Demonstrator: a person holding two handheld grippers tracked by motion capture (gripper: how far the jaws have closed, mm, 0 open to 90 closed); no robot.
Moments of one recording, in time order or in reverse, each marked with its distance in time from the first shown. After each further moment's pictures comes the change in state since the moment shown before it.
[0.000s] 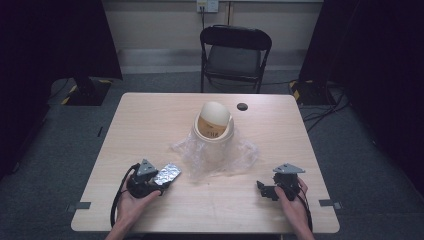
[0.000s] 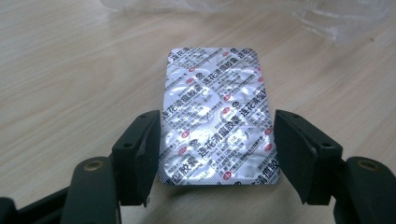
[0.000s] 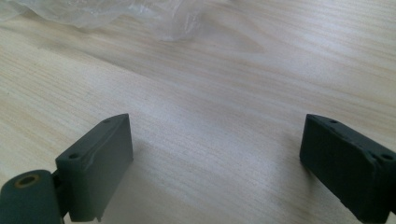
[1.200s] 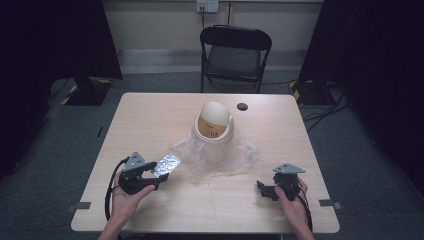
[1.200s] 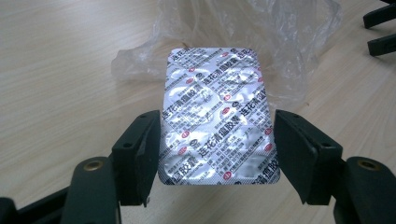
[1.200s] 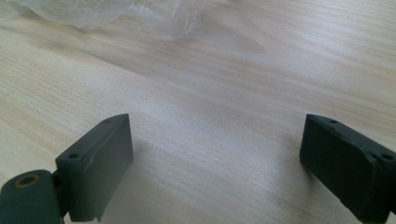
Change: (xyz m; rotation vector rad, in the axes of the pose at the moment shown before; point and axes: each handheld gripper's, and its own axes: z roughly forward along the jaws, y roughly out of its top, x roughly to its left) left arm -0.002 0.026 -0.036 -0.155 -0.070 -0.016; right arm 0.000 0.000 0.000 0.000 0.000 0.000
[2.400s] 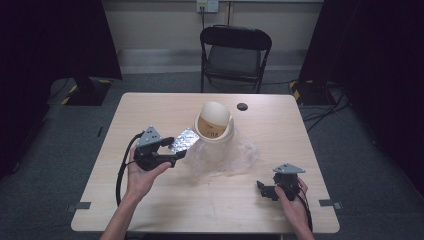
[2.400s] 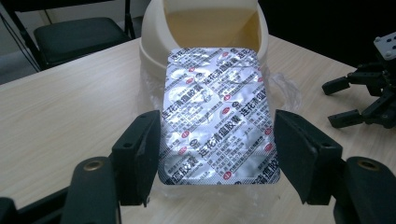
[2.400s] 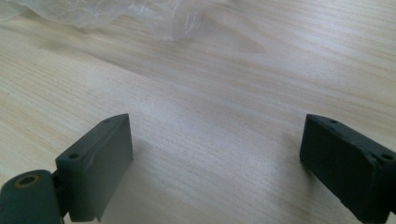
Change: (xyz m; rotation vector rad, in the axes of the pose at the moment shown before) left arm -0.017 0.088 0.016 -0.121 -0.066 0.090; right arm 0.000 0.000 0.000 0.001 0.000 0.000
